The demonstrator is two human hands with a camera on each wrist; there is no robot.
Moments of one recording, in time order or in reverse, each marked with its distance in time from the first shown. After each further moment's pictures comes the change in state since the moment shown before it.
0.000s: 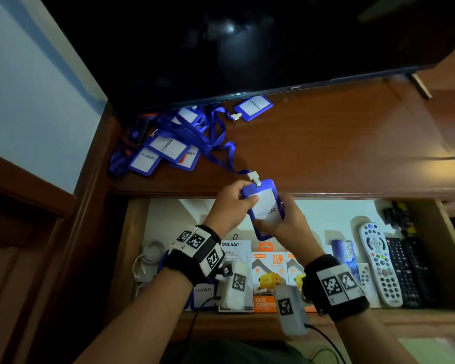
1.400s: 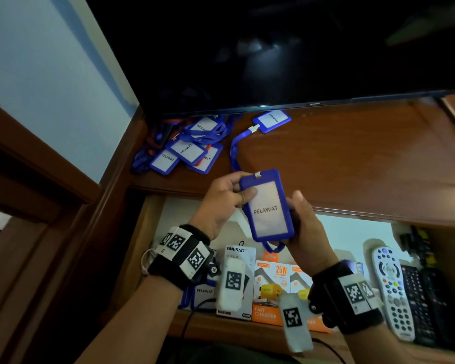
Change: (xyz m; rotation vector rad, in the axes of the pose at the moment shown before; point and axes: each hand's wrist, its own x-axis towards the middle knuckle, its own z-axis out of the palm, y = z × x) left_hand -0.039 0.044 -0.025 -0.396 0.015 0.087; right_hand -0.016 -0.025 -0.016 0.687 -0.308 -0.048
